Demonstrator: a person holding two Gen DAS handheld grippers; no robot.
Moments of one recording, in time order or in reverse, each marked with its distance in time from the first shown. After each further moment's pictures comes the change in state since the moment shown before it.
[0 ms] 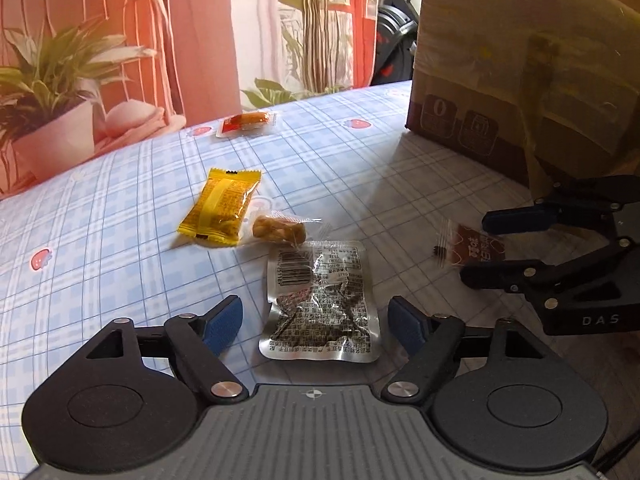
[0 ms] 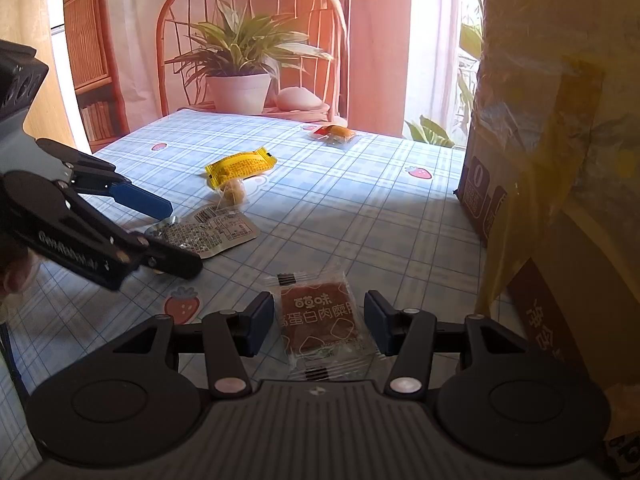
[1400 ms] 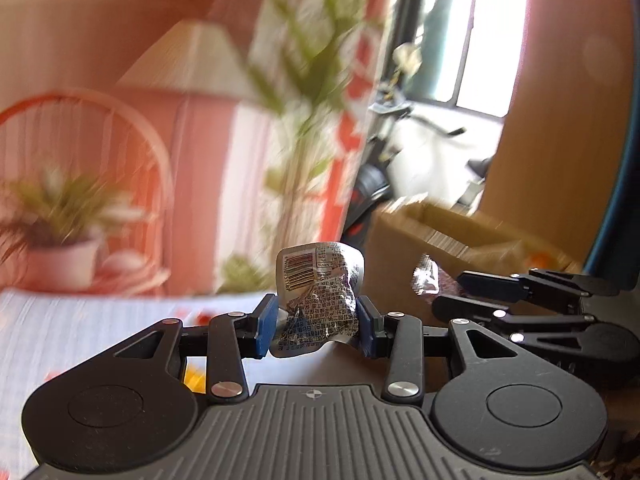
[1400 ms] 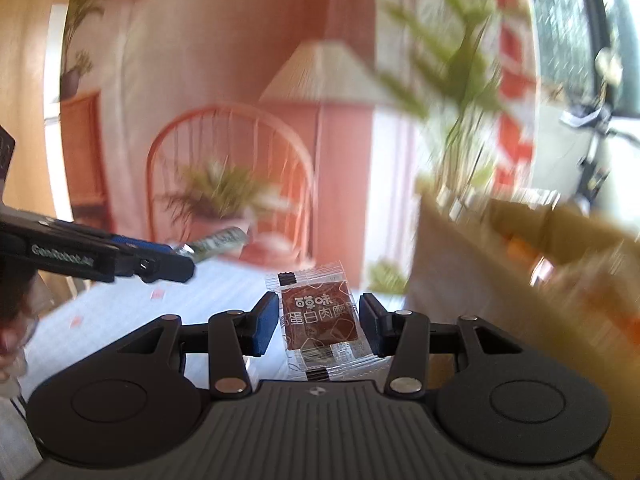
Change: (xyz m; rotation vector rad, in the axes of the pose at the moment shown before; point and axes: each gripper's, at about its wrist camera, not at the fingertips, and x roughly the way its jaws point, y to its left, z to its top) left arm -0.132 -0.024 0.102 -0.150 -0.421 -0.130; right arm -0.132 0.000 0.100 0.005 -0.349 -0.121
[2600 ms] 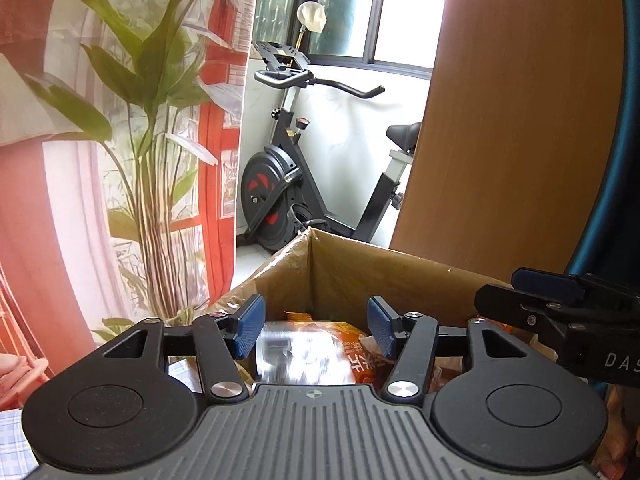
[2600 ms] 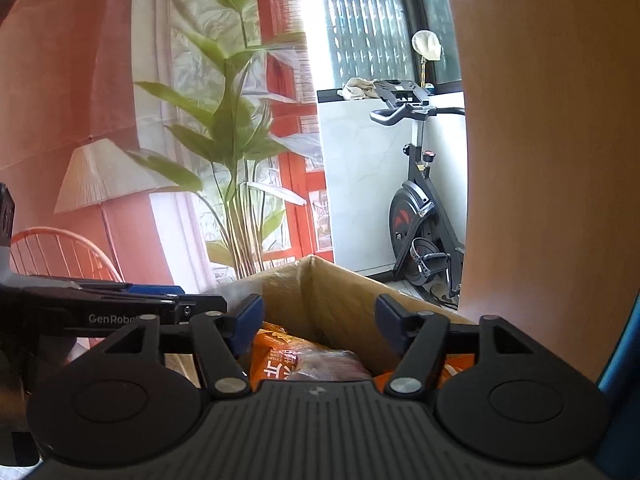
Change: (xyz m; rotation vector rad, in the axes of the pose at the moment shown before) left arm 0.175 -0.117 0.075 0.156 0.101 -0.175; right arm -0.041 -0.150 0.043 0.327 -0.025 -0.421
